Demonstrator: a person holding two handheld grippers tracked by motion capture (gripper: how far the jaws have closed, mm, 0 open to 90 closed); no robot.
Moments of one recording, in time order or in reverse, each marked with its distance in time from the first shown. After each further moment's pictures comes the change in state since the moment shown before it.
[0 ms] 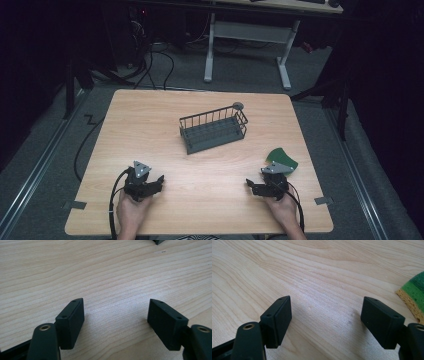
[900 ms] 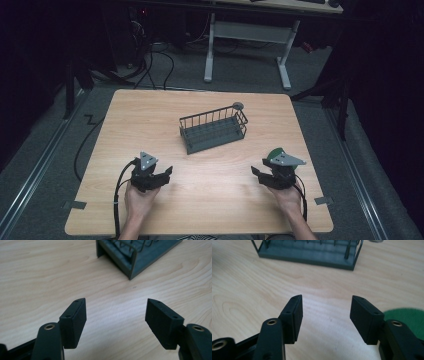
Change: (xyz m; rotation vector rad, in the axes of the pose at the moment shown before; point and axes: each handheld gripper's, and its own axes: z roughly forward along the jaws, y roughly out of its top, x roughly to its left) left arm -0.021 0.045 -0.011 -0.077 -0.069 0.014; right arm -0.009 0.033 -0.032 -0.129 0.006 0.021
